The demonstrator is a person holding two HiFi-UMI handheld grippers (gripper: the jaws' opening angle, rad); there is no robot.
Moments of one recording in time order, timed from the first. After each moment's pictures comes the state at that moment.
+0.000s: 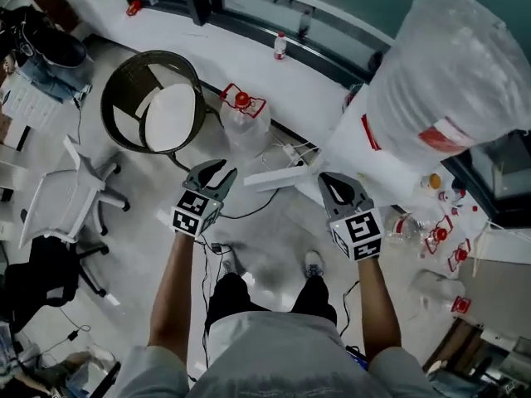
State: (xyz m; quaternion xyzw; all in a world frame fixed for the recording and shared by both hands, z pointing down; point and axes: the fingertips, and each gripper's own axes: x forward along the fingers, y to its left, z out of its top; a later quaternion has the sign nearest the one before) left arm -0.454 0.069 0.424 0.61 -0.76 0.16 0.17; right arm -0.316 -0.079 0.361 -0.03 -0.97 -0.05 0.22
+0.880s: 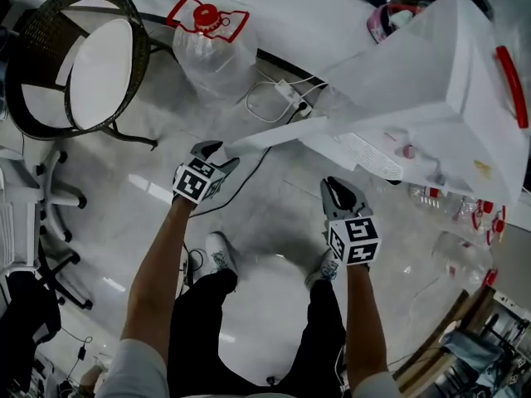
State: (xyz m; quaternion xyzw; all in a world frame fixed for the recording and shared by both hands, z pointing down) left arm -0.486 0.029 0.914 0.68 -0.60 0.22 0.36; right arm -0.300 -0.089 0.782 0.13 -0.91 0.10 0.37
